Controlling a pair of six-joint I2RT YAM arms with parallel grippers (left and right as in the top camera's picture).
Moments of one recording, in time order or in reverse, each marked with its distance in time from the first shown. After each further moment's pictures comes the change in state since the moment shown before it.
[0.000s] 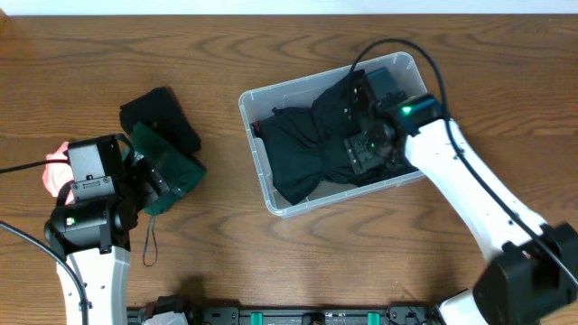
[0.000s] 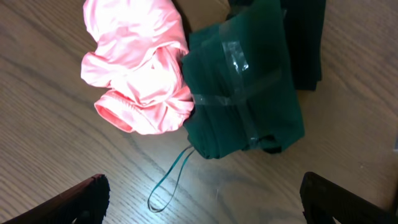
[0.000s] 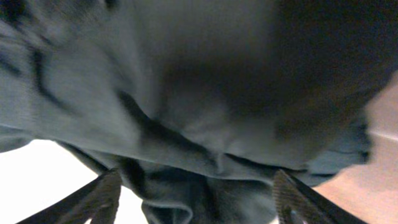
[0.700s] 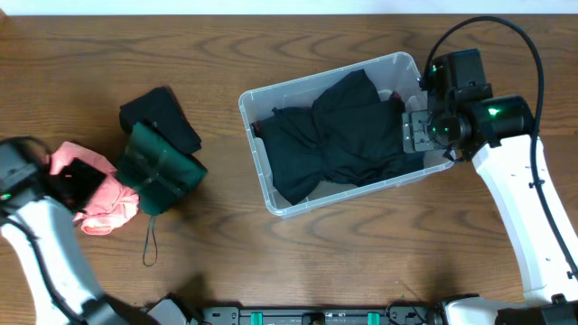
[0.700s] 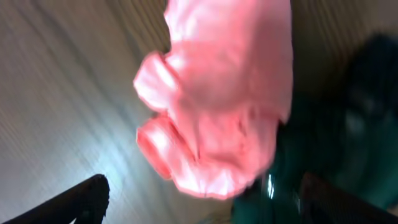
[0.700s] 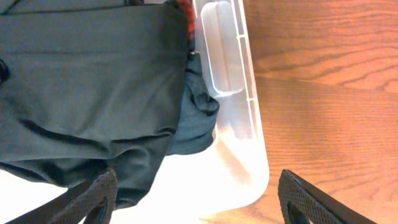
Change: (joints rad) left arm 0.518 0.354 0.020 0.232 0.210 -0.017; right arm -0.239 -0.174 0.027 -0.053 0.074 0.061
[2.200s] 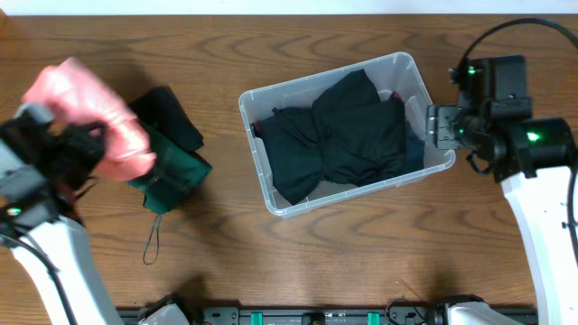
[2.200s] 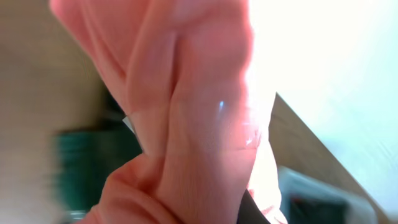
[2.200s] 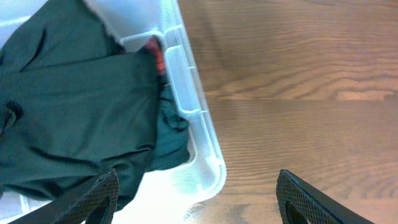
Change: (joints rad) left arm -0.188 -0.229 0.025 0.205 0.528 -0.040; right arm -0.087 -0.148 0.000 0.040 0.018 0.012
